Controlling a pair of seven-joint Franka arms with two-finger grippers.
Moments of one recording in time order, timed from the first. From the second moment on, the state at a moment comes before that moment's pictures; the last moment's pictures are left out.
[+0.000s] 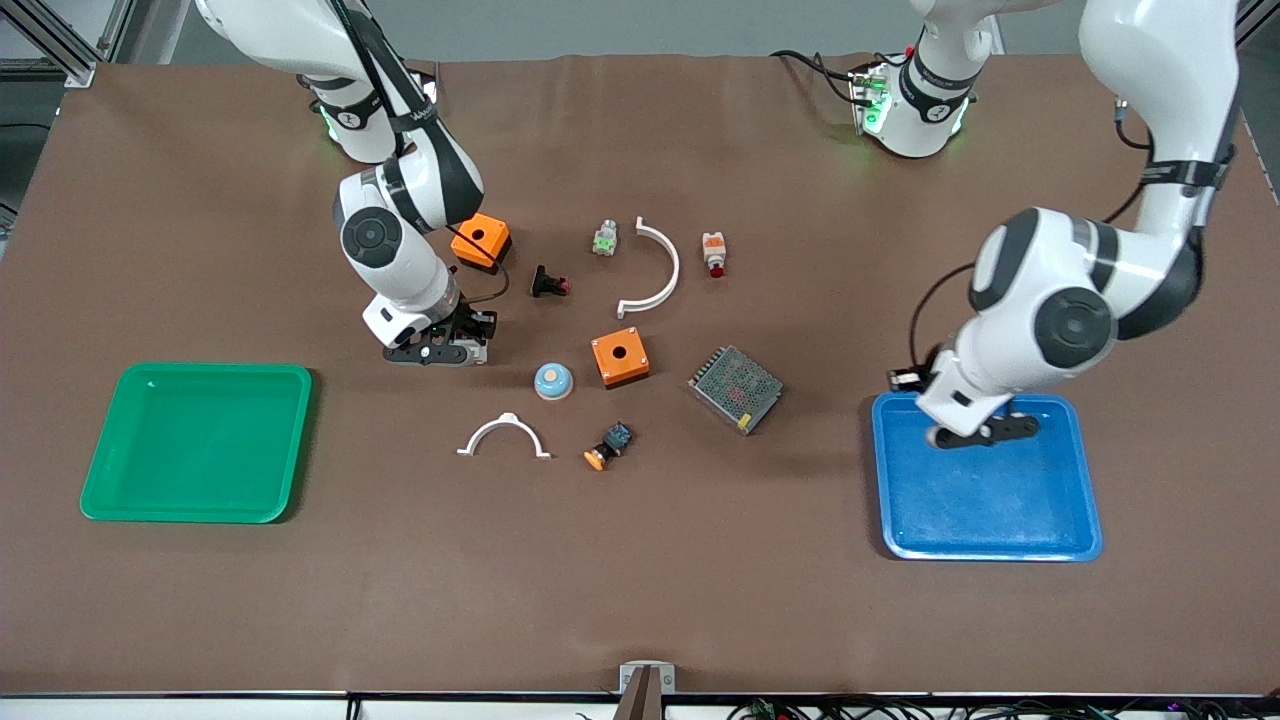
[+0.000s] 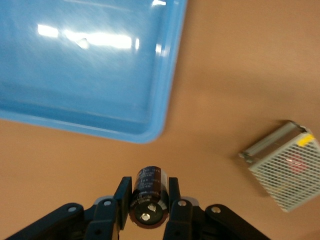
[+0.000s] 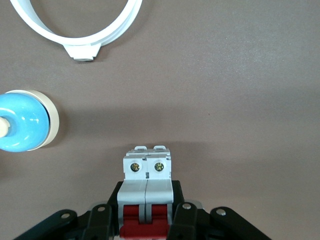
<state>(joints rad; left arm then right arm) 0.13 0.38 -0.46 -1.79 0.12 1.98 -0.56 0.54 0.27 -0.08 -2.30 0.13 2.55 0.41</state>
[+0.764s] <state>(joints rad) -0.09 0.46 -0.55 -1.83 0.12 2.16 -1.14 0.54 0.30 -0.09 -2.34 0.08 2.64 0.41</state>
